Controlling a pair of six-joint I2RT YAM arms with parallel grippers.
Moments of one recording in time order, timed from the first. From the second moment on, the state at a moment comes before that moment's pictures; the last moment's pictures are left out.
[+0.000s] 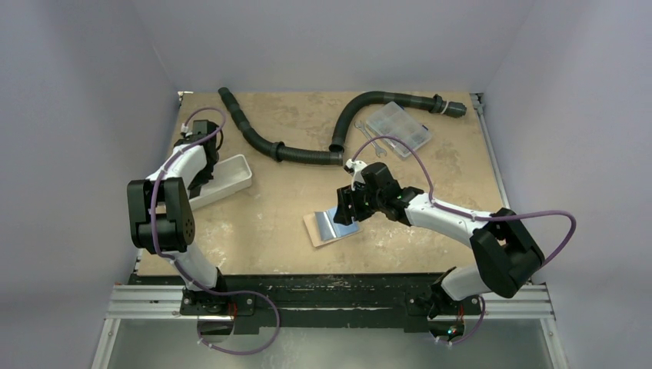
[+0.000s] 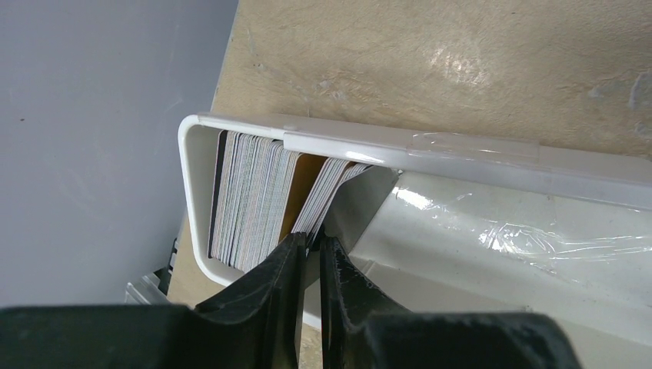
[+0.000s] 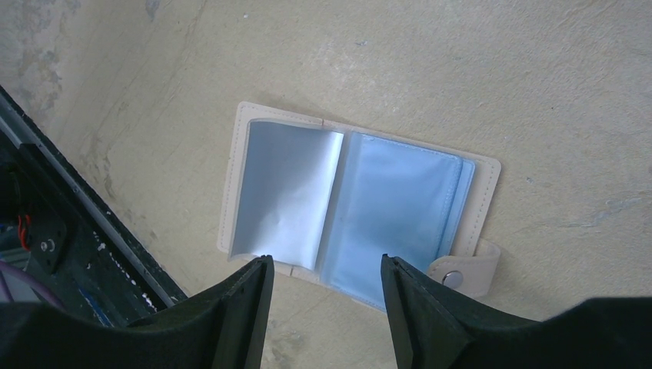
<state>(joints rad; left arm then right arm) 0.08 1.72 1.17 -0.67 -0.63 -0.18 0.67 1.44 0.78 -0.13 -0.28 0.35</state>
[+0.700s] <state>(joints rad) 0.08 1.71 1.27 -0.79 -0.56 -0.18 0.68 1.44 0.78 -0.13 -0.28 0.35</state>
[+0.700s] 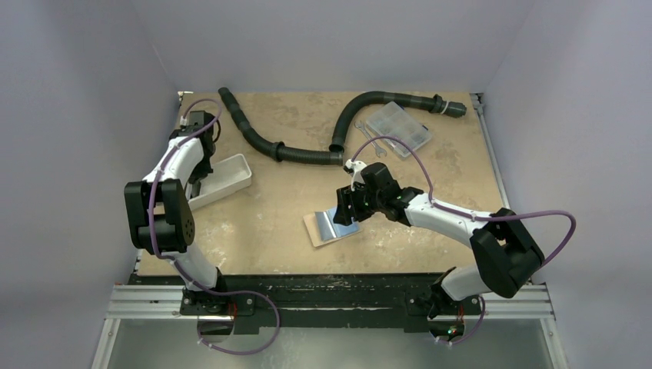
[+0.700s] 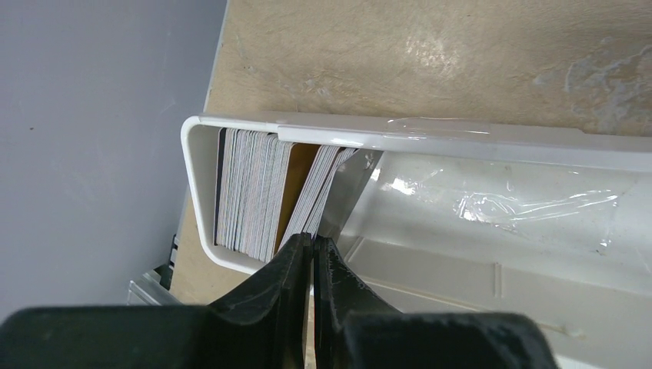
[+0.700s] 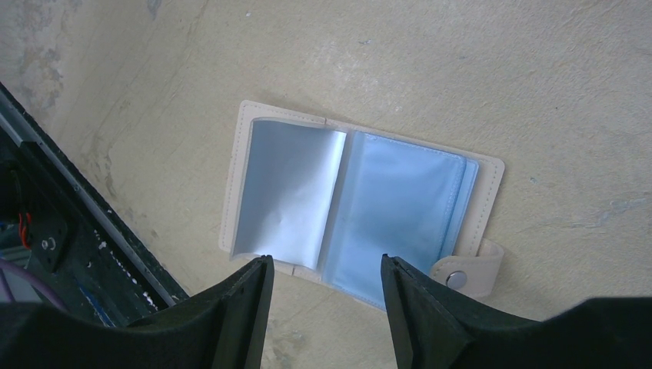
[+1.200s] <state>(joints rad) 0.08 1.71 1.32 -0.84 -0.50 -0.18 0.68 1.44 0.78 -0.12 -0.28 0.35</state>
